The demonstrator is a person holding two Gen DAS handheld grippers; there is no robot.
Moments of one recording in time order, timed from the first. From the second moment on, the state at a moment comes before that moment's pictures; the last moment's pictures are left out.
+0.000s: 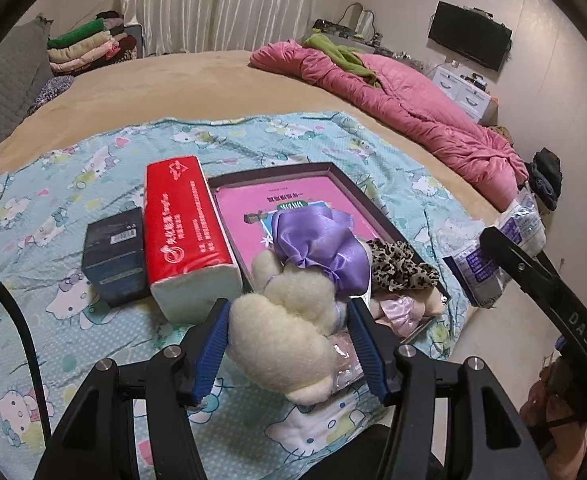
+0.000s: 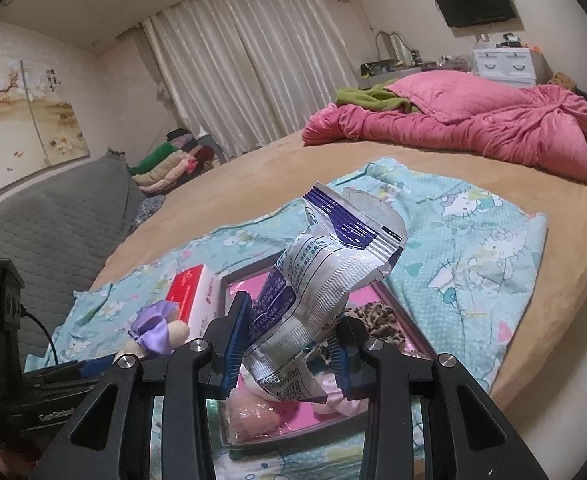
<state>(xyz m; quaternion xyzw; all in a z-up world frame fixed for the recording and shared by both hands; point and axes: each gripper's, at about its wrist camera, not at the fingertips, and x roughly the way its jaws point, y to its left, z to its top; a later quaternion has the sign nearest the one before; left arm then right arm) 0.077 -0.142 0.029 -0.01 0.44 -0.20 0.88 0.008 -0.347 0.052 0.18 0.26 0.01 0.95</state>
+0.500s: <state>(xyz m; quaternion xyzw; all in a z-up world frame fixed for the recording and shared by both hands) 0.098 -0.165 0.003 0.00 0.45 -0.20 0.87 0.017 -0.356 0.029 0.19 0.29 0.02 0.94</state>
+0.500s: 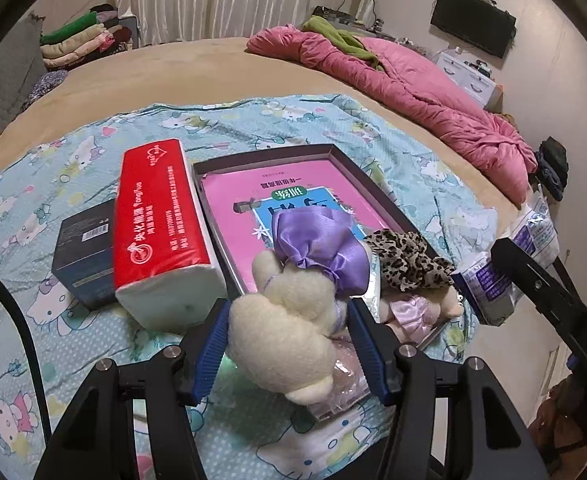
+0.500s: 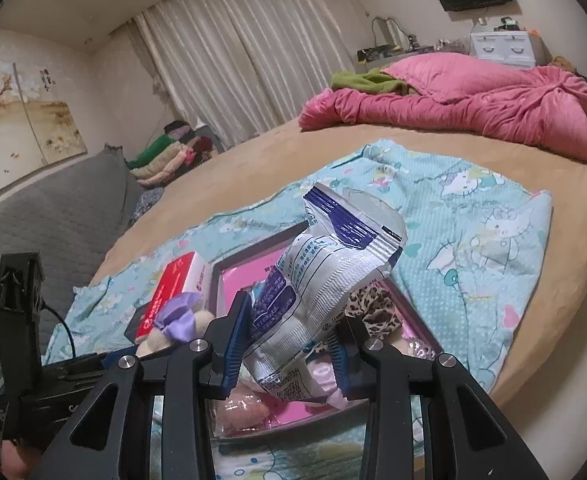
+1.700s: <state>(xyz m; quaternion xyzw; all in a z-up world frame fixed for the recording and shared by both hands) 0.120 -0.188 -0.040 0.02 0.48 -0.19 0.85 0.048 -0.328 -0.019 0.10 0.39 0.02 0.92</state>
